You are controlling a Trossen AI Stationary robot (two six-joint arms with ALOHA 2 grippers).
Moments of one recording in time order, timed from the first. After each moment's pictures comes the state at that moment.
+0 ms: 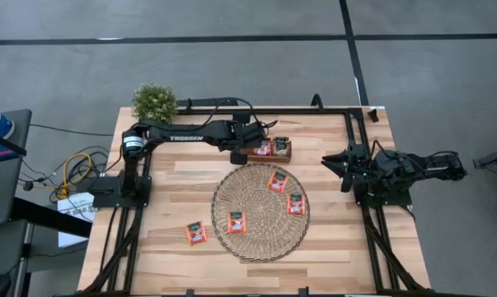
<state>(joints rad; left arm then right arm) 0.23 1.98 1.62 -0.74 -0.50 0.48 0.15 0.13 0.30 -0.37 0.39 0.32</state>
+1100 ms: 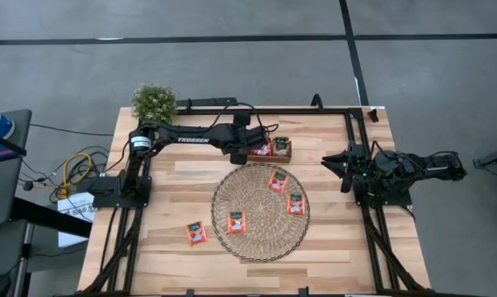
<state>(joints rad) 0.23 2.04 1.62 -0.74 -0.61 0.49 0.15 0.13 0.30 -0.39 0.39 0.32</state>
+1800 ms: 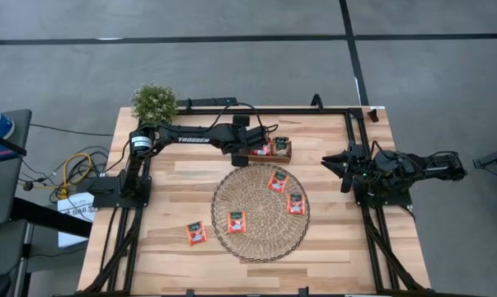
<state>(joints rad) 0.23 2.05 1.62 -0.75 -0.54 0.41 0.15 0.13 0.30 -0.39 0.39 0.32</state>
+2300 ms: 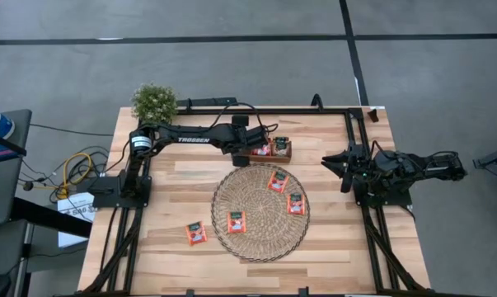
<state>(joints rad) 0.23 2.05 1.62 -0.75 -0.54 0.36 0.15 0.13 0.30 -0.39 0.39 0.33</state>
